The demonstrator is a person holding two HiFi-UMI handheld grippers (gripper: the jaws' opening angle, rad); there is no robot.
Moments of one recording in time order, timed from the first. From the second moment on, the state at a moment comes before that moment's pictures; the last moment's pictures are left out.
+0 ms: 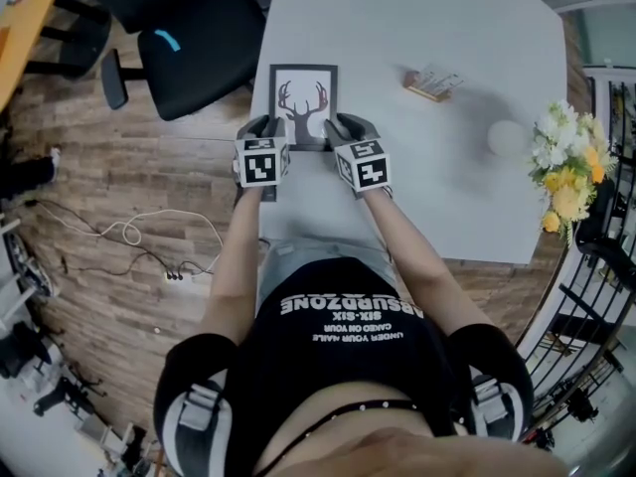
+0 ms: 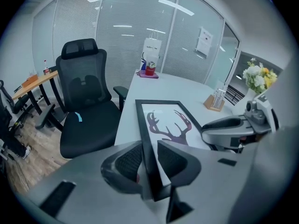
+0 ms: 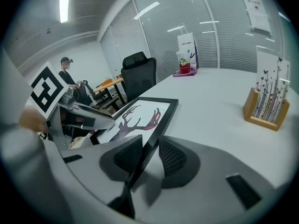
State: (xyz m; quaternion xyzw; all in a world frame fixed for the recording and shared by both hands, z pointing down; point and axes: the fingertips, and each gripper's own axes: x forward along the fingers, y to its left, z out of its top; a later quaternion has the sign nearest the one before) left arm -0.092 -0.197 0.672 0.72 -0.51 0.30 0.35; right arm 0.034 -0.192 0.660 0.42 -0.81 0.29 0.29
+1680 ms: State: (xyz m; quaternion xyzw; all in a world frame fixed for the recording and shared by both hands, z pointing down) left arm -0.094 -0.181 0.635 0.73 -0.53 0.25 0.36; right arm 0.040 -0.186 0.617 0.44 -0.81 0.29 0.27
